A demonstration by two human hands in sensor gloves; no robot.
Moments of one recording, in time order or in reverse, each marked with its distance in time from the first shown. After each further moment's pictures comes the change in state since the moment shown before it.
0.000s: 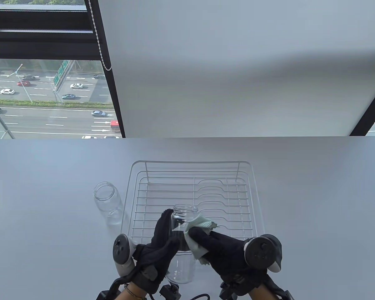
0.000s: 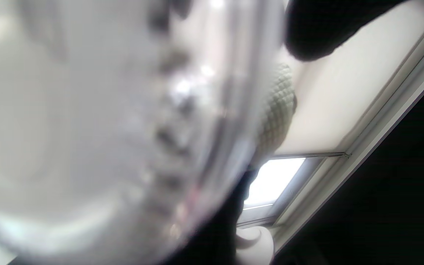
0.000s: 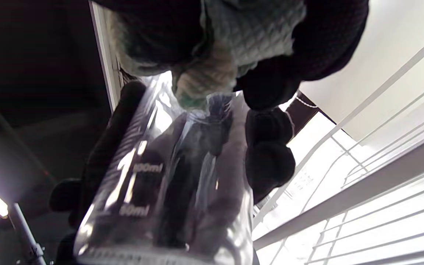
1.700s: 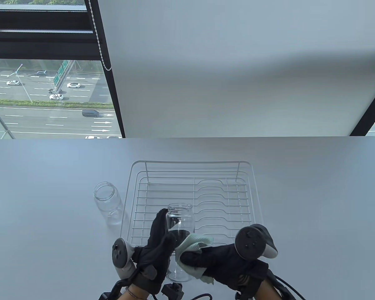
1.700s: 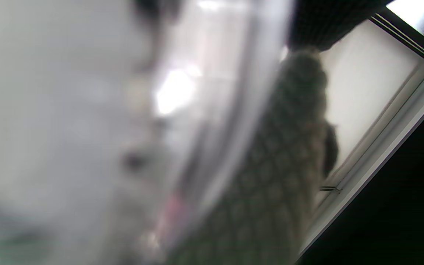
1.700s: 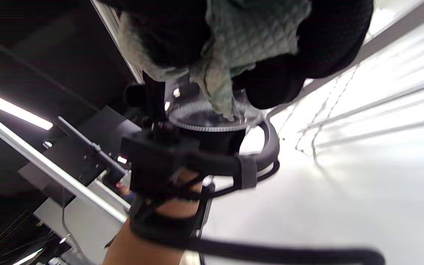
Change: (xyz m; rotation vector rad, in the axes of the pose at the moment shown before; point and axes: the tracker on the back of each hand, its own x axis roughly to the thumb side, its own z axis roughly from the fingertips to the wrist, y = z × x) left_hand -0.002 0.004 0.005 0.137 -0.001 0.097; right_hand -0.004 0.021 -0.008 0.653 0.058 -0.138
